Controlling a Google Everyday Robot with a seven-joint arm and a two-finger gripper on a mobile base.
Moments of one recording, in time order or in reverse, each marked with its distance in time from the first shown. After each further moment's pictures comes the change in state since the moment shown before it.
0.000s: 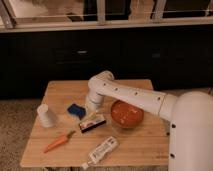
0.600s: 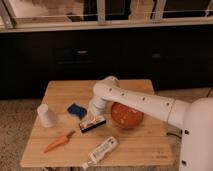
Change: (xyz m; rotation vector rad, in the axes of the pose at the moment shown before) arm -0.013 0.049 0.001 -0.015 -0.063 -0.001
